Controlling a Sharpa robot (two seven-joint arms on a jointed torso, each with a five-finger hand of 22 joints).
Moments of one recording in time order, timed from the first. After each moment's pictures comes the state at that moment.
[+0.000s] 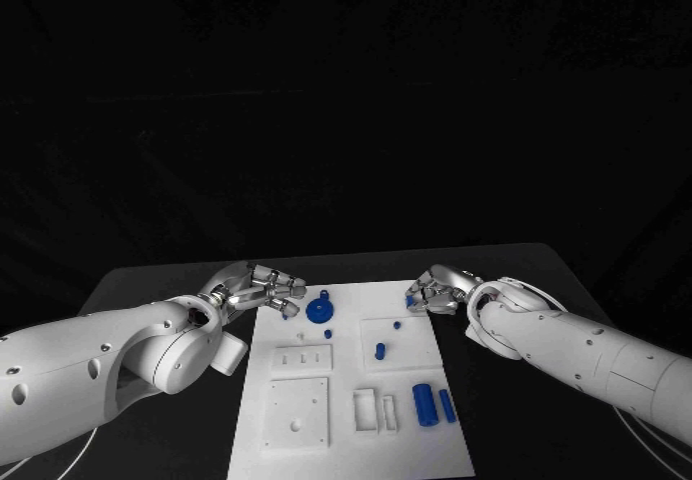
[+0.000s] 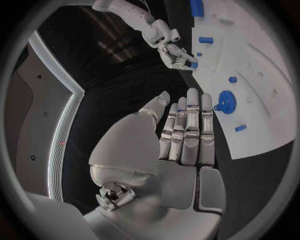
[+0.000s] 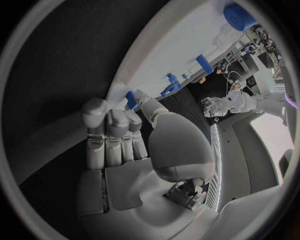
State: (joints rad) left arm 1.40 -0.82 -0.22 1.51 -0.24 -0.31 0.19; left_hand 1.34 -0.02 0.20 -0.10 0.17 1.06 0.13 0.06 0.07 1.22 0.09 0.06 0.06 1.30 0.04 0.22 0.09 0.05 0.88 0.03 0.66 0.18; right arm 1.08 -0.64 0.17 0.96 -1.38 -0.24 0.11; right_hand 1.23 -0.03 0.31 -0.23 0.21 1.10 0.09 0.06 0.06 1.27 -0.01 1.07 1.12 1.44 -0.08 1.06 0.99 0.08 1.46 -0.10 0.77 1.31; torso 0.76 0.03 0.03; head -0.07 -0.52
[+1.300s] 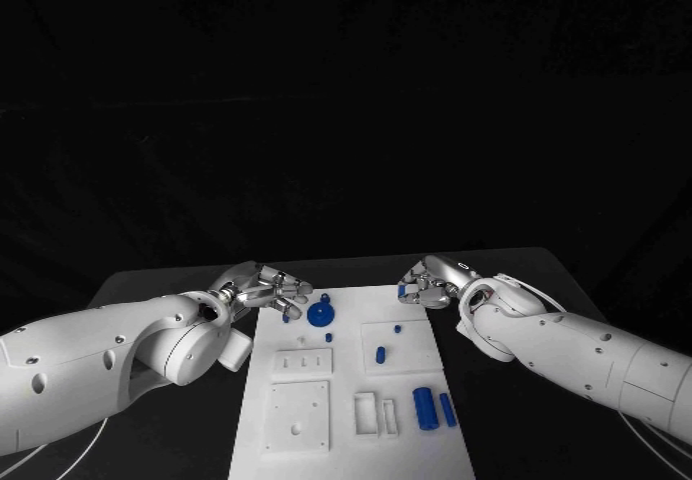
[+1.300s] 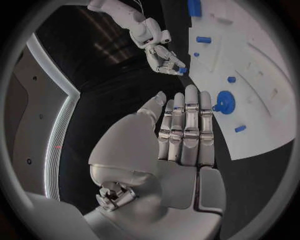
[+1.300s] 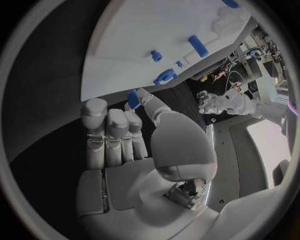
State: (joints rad) left arm 1.41 -0.79 -0.22 1.48 -0.25 -0.30 0.12; left_hand 1.30 0.00 0.16 -0.05 0.15 1.16 0.08 0.06 0.07 1.35 0.04 0.06 0.06 1.35 0.01 0.26 0.12 0.05 0.93 0.00 0.67 0.17; right arm 1.10 -0.68 0.17 1.14 -1.45 -0.36 -0.01; right_hand 1.22 -0.04 0.35 -0.19 0.24 1.16 0.08 0.06 0.06 1.29 -0.02 1.08 1.14 1.45 -0.08 1.06 1.00 0.08 1.47 -0.10 0.78 1.31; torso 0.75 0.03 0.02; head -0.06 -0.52
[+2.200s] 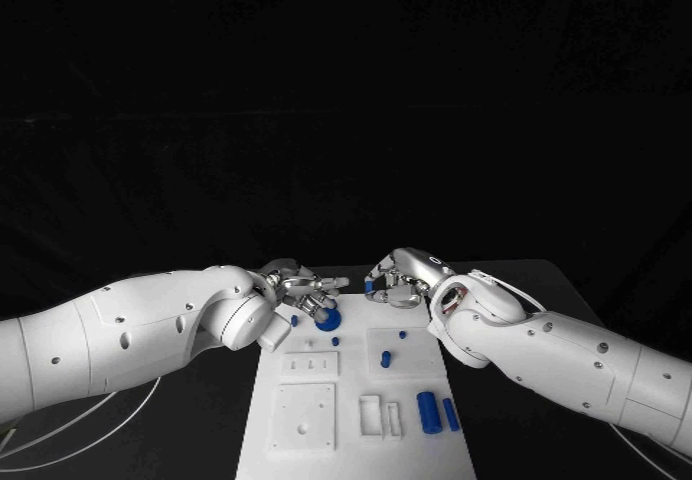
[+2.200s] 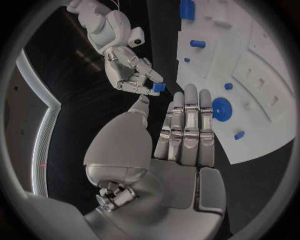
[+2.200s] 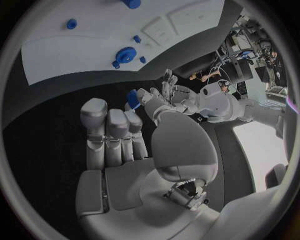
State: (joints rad) left arm 1.46 -0.64 -0.23 1.36 -0.32 -0.30 -0.19; left_hand 1.20 -0.08 0.07 0.19 0.05 1.11 0.10 0.06 0.07 1.38 0.04 0.06 0.06 1.37 0.01 0.29 0.14 0.04 1.00 -0.01 0.60 0.12; right arm 1.12 -0.63 0.17 1.36 -1.53 -0.37 -0.15; right_hand 1.22 -0.06 0.38 -0.17 0.24 1.16 0.07 0.06 0.06 1.29 -0.02 1.08 1.14 1.45 -0.09 1.06 1.00 0.08 1.47 -0.10 0.78 1.31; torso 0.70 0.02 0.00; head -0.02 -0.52
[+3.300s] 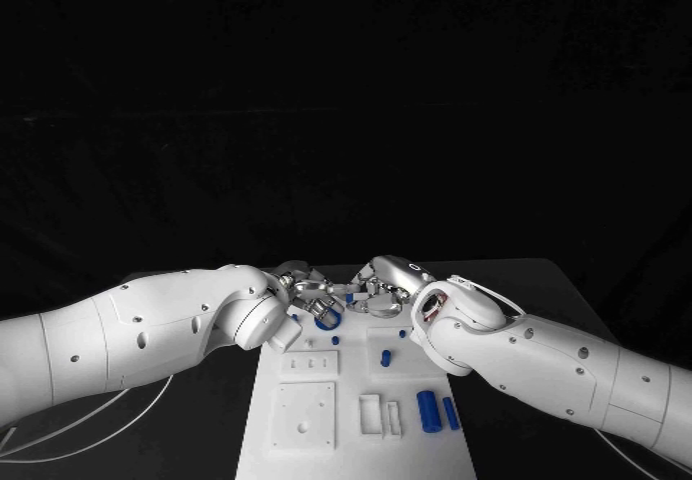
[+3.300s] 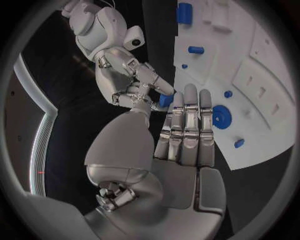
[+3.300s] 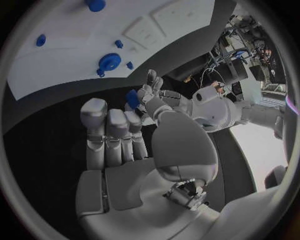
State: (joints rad) left arm 1.46 -0.59 -0.23 1.35 -0.35 -0.30 -0.24; left_hand 1.22 -0.05 0.06 0.16 0.05 1.10 0.10 0.06 0.06 1.38 0.04 0.06 0.06 1.36 0.01 0.32 0.15 0.04 1.00 -0.01 0.60 0.13; right arm 1.12 -0.58 0.15 1.39 -1.54 -0.35 -0.18; right_hand 1.22 -0.06 0.37 -0.16 0.24 1.16 0.07 0.06 0.06 1.29 -0.02 1.08 1.14 1.45 -0.09 1.06 1.00 0.08 1.46 -0.10 0.78 1.31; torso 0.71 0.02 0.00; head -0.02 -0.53
